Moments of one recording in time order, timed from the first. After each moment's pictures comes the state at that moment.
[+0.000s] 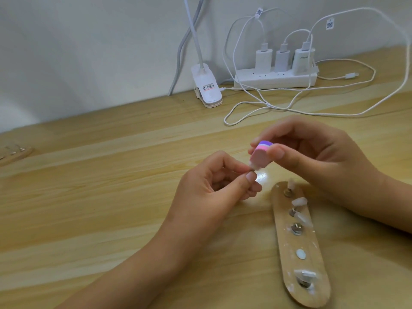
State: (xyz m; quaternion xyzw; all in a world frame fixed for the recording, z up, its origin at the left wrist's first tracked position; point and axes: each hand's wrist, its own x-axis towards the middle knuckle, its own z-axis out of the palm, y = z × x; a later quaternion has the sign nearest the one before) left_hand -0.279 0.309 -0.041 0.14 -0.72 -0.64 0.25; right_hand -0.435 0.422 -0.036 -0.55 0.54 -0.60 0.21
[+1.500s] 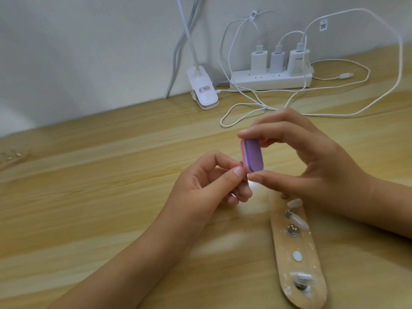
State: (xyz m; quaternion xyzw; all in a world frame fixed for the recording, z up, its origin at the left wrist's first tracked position) left_hand -0.280 0.305 -0.033 0.10 -0.68 -0.69 0.21; right_hand -0.440 0.420 -0.036 -0.68 0.56 -0.47 -0.02
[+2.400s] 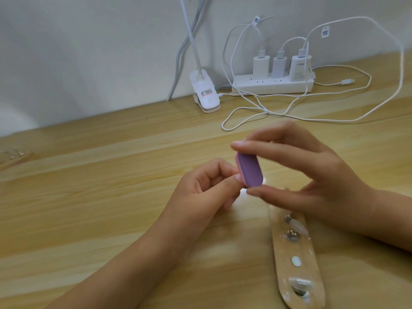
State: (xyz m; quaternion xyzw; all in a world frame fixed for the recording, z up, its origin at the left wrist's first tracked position) left_hand -0.280 0.304 -0.034 0.10 -0.70 -0.67 0.21; right_hand -0.437 0.423 -0.035 -0.71 0.56 -0.43 -0.09
